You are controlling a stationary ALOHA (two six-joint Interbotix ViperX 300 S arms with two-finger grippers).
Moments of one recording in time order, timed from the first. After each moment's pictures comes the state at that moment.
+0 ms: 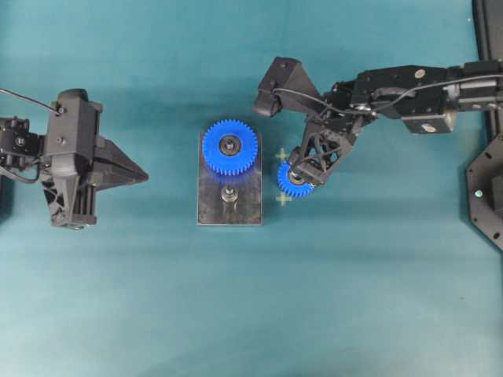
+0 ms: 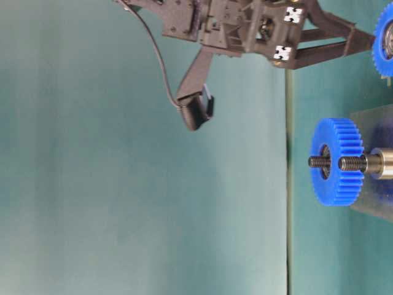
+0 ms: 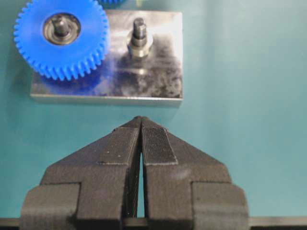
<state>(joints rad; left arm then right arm) -0.01 -0.49 0.94 0.02 0.19 -0.04 -0.22 0.10 0.57 0.14 0.66 0.18</state>
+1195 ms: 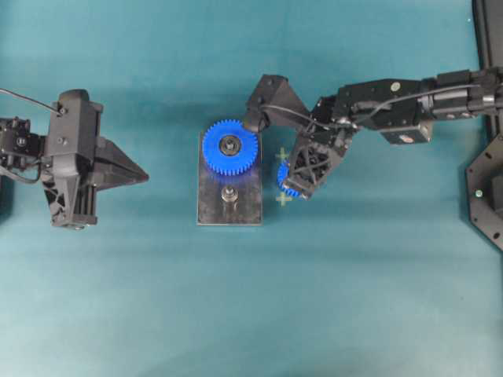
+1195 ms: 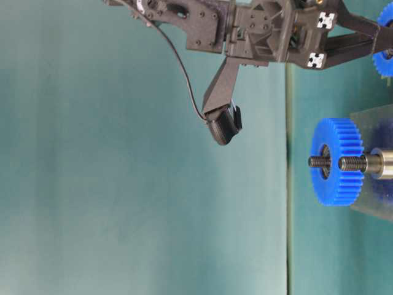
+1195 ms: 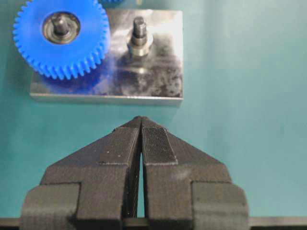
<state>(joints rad) -0.01 -0.49 0.94 0.02 0.18 -0.04 -0.19 0.16 0.52 0.14 0.72 0.23</state>
